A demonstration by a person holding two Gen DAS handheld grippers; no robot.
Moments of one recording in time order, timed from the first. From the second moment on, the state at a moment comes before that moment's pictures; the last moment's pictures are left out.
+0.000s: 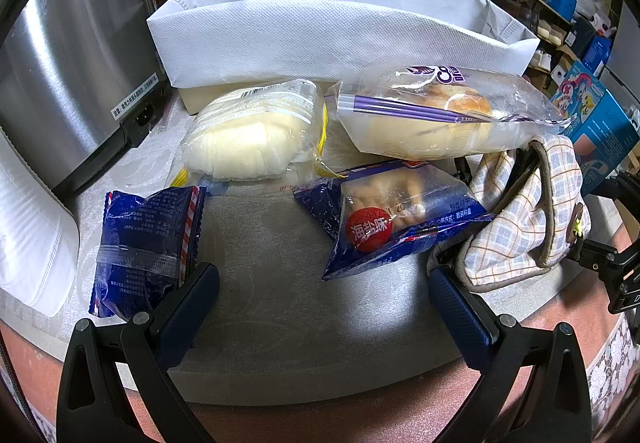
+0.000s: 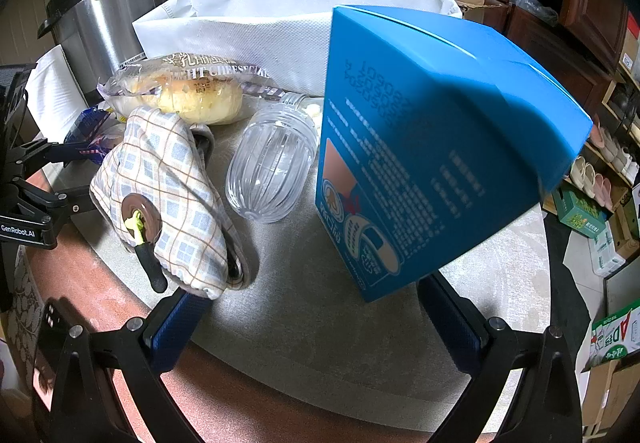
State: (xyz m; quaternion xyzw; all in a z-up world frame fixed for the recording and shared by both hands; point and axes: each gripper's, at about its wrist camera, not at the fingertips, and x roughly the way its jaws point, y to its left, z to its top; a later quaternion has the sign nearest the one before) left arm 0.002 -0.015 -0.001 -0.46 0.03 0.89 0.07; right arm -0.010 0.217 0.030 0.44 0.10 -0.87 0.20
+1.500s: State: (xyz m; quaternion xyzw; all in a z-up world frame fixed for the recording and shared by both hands) left arm 0.001 -0.007 -0.002 -0.46 0.03 0.89 0.07; right arm -0.003 0.209 0.026 0.44 0.10 -0.87 0.20
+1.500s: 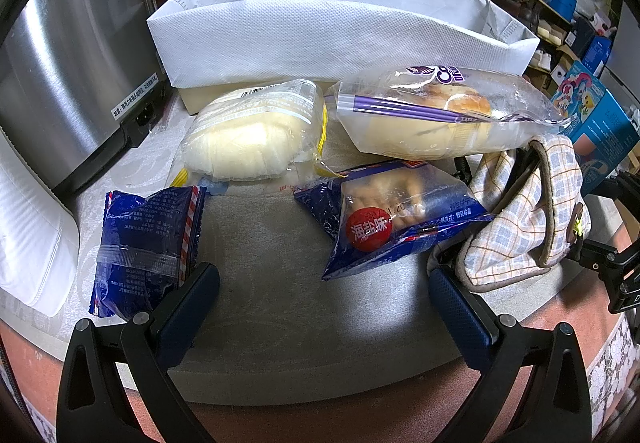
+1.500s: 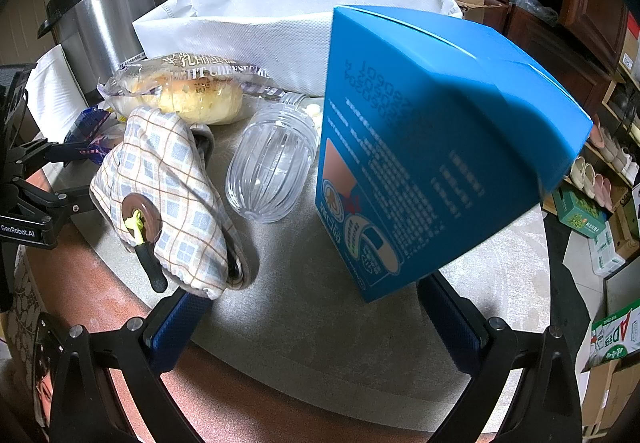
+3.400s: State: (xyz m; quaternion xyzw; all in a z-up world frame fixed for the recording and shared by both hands) left arm 0.001 -0.007 -0.002 -0.46 0.03 0.89 0.07; right arm -0.006 0.208 0.028 0.44 0.10 -0.87 0.20
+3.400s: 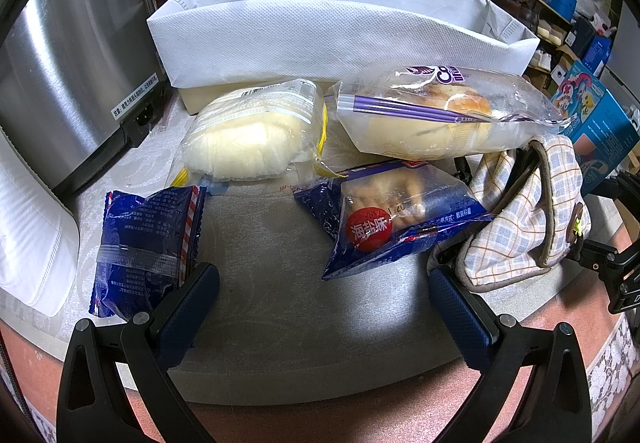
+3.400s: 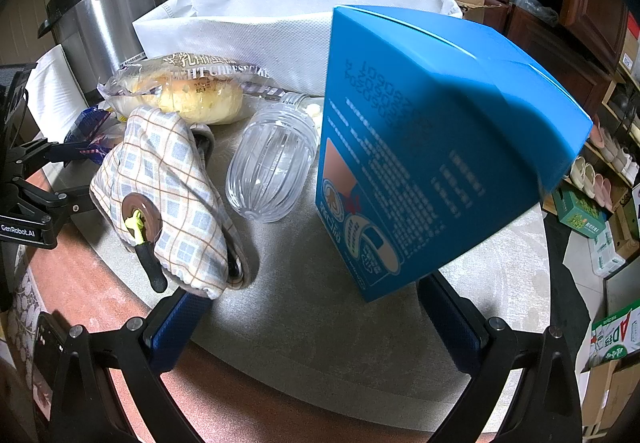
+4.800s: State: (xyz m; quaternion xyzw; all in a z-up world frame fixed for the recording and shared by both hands) left arm 0.069 0.063 0.093 -0.29 0.08 0.95 0.08; right arm -0.008 0.315 0.138 0.23 -0.05 -0.93 0.27
